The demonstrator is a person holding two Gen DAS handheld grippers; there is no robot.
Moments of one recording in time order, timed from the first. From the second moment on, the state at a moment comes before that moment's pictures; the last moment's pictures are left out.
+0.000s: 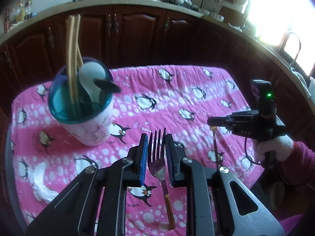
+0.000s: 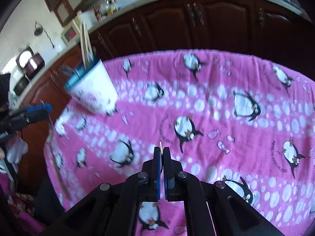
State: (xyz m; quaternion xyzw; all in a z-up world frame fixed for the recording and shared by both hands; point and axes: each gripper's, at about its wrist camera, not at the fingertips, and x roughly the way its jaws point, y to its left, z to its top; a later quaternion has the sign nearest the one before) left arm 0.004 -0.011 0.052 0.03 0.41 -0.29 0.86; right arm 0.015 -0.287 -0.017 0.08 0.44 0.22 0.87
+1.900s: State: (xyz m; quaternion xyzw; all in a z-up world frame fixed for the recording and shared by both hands) left arm 0.011 0.122 0.181 -0.01 0.28 -0.12 0.95; right arm 0.047 -0.144 0.164 0.04 0.28 0.31 0.91
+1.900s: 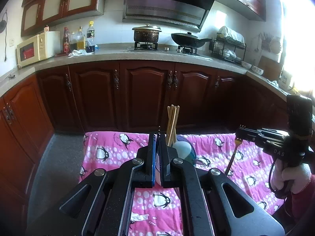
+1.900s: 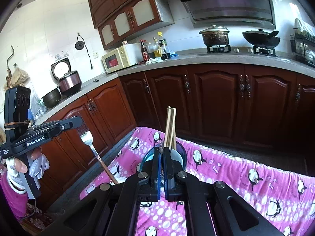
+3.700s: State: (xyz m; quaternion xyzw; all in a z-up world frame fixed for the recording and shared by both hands) left arm 0.115 0.075 0.098 -0.01 0.34 -0.07 0.94; right arm 0.141 -0.089 0.071 -0.02 0.36 0.30 0.88
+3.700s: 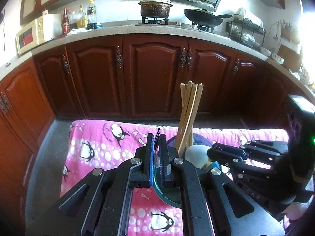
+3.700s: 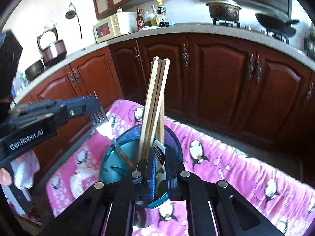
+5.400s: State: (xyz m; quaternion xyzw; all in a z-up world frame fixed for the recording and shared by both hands) left arm -0.013 0.076 0.121 -0.02 0.30 0.01 0.95; right arm 0.025 -0.106 0.124 0.04 0.32 0.19 0.93
